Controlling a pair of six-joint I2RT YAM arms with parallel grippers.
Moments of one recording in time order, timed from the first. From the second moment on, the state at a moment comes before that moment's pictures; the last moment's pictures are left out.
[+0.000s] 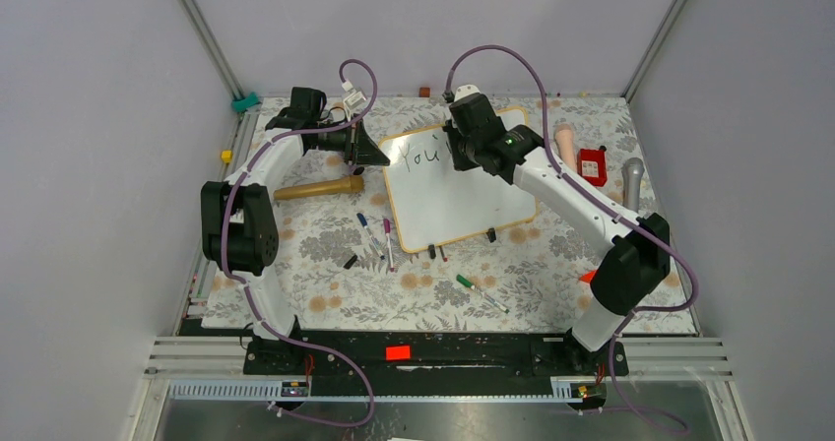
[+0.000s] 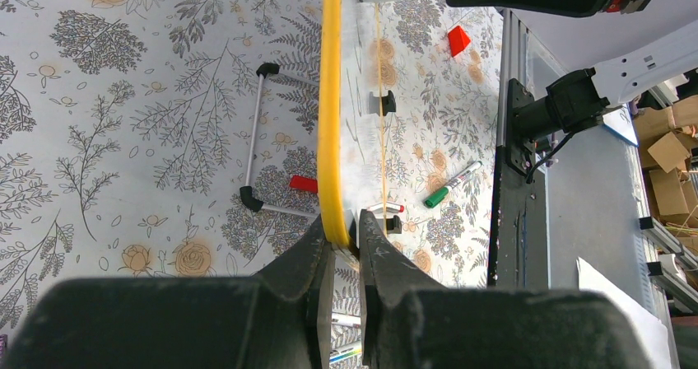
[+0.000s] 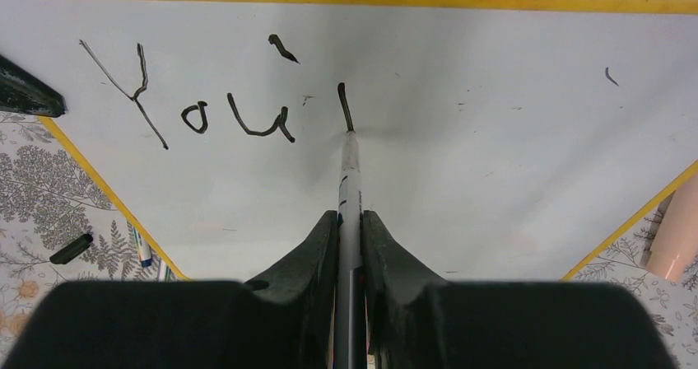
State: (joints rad) left arm -0.11 1.87 1.51 -0.55 1.23 0.29; right arm 0.65 1.69 1.61 -0.67 0.24 0.22
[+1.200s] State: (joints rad) left arm -0.11 1.87 1.51 -0.55 1.23 0.29; right arm 0.64 1.73 1.71 -0.70 0.27 0.22
